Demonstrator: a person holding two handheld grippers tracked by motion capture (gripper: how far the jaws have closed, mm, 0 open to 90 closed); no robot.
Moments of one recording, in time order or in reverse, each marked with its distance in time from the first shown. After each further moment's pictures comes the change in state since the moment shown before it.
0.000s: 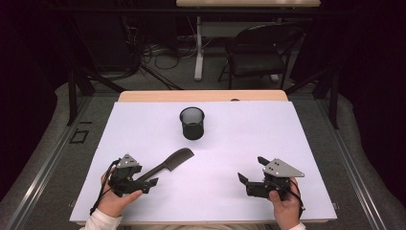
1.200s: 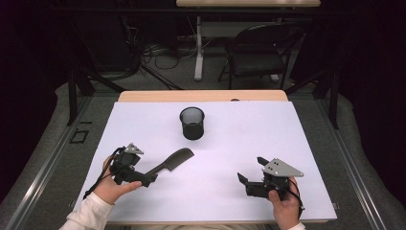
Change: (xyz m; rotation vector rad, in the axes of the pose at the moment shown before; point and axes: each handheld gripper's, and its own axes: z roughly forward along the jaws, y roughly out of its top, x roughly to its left) left arm 0.006 0.040 -0.006 0.183 0.040 0.036; right arm 0.000 -0.001 0.002 0.012 0.001 0.004
